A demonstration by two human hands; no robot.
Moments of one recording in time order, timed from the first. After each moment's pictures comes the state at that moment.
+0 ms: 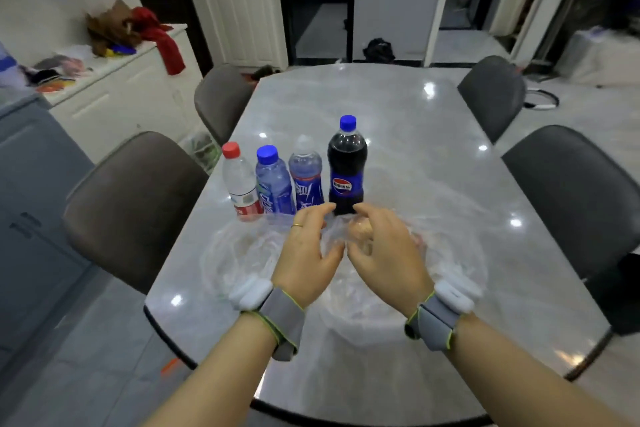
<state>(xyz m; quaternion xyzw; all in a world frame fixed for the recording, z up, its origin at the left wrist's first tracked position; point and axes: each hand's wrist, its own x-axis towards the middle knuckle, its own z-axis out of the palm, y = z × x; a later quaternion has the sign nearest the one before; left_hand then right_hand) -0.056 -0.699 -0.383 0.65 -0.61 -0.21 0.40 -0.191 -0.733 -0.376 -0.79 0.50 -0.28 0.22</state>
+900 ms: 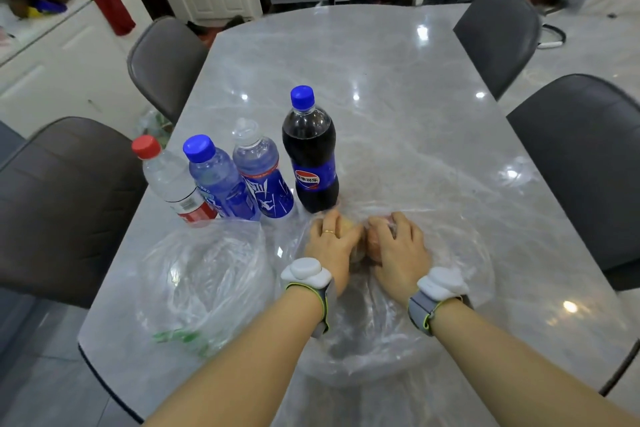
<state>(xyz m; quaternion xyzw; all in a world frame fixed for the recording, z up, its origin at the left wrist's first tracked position) -0.097 -0.821 -0.511 0.68 -0.70 -0.18 0.09 -0.240 -0.840 -0.520 -0.78 0.60 -0.10 0.15</state>
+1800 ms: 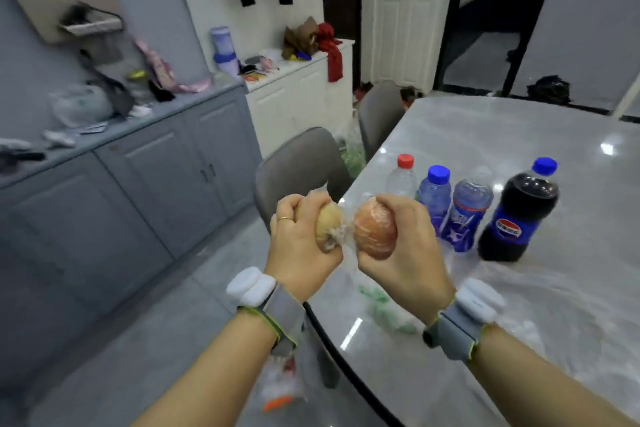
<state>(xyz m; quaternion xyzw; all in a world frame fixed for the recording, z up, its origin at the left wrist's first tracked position) 0.110 -0.553 -0.333 0.81 -0.42 0.05 0.40 -0.014 -0.653 -0.336 -0.85 0.25 -0.37 0.29</state>
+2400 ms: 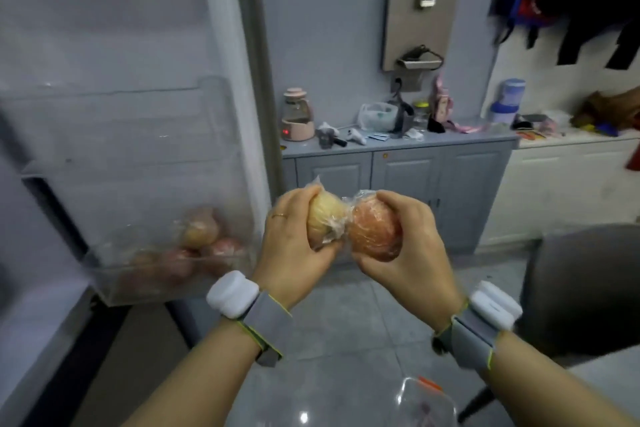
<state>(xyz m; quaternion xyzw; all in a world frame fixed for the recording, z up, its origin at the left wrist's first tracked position) 0.208 -0.172 -0.258 0.88 -0.14 0.27 0.36 0.190 -0.344 -0.262 -0.85 -0.16 -0.26 0.42</state>
